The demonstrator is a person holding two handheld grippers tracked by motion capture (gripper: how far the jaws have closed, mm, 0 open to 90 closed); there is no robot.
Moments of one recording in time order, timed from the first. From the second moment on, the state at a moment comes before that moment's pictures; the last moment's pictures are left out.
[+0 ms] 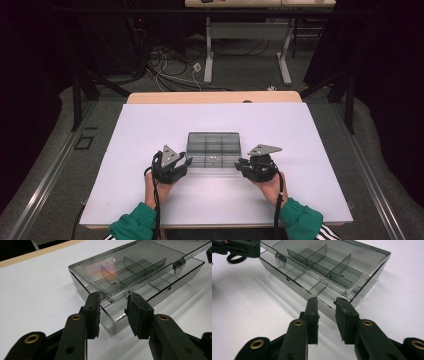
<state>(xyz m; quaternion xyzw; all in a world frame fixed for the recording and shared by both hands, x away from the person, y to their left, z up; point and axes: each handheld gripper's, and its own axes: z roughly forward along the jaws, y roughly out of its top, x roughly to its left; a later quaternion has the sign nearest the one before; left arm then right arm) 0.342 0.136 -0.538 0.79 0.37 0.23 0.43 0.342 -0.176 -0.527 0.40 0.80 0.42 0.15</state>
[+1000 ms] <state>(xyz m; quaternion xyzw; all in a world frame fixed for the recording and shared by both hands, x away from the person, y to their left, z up) 0.345 0.135 -0.536 0.80 0.36 0.24 0.42 0.356 -0.177 -0.527 0.38 0.79 0.43 0.20</state>
